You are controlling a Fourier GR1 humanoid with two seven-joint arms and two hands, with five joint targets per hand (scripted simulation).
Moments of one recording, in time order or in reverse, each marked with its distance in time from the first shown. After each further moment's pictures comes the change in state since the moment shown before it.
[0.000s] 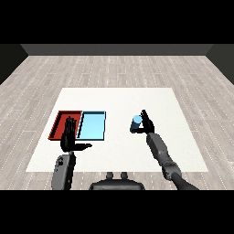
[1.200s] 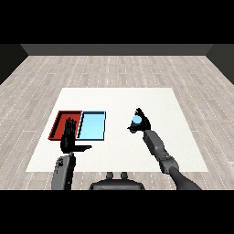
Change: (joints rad) left arm 0.022 -0.003 -0.003 -0.005 -0.001 -0.011 -0.015; right arm -0.122 0.018 -0.020 0.162 0.031 -0.039 -0.052
